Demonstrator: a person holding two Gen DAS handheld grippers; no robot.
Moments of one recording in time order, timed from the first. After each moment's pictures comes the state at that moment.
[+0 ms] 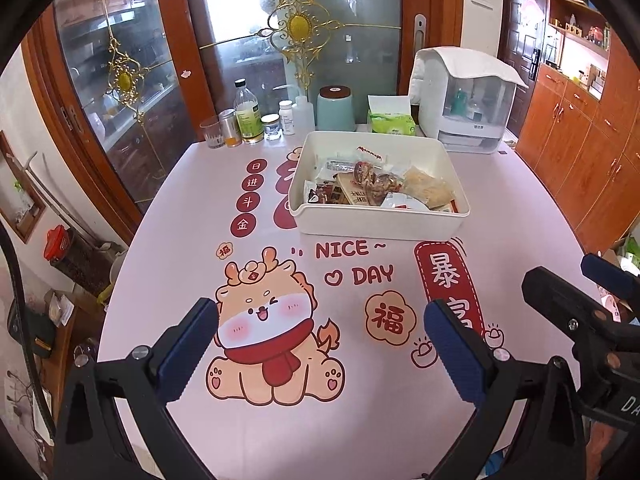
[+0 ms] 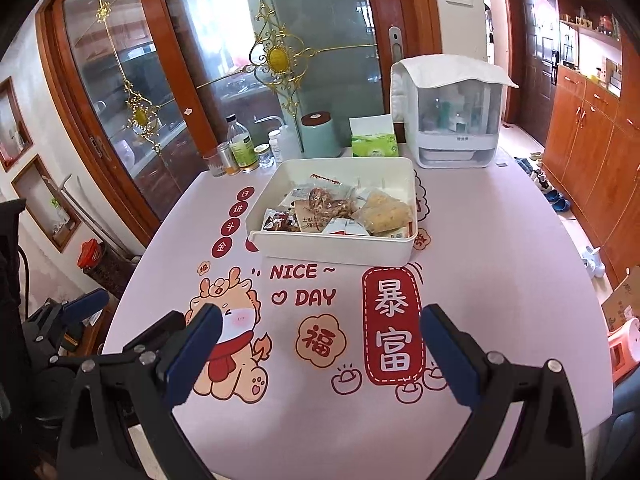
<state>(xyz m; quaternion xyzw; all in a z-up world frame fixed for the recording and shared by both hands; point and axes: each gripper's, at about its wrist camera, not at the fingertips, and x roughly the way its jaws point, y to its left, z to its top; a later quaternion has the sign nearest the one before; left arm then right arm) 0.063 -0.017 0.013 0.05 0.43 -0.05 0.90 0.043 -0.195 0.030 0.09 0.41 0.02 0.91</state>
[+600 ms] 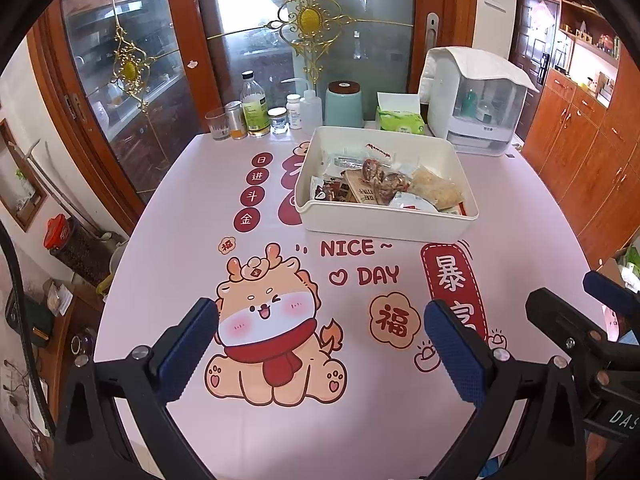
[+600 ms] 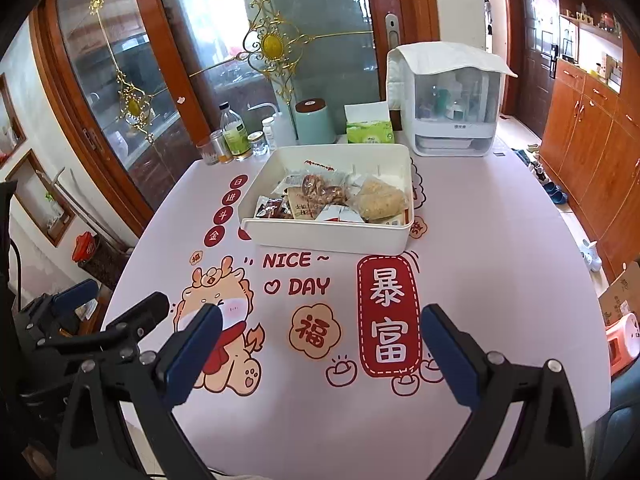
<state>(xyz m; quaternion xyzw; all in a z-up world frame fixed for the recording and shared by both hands) 0.072 -0.010 0.010 0.04 0.44 -0.04 0.90 0.050 -0.195 0.019 0.08 0.43 0.01 0.90</state>
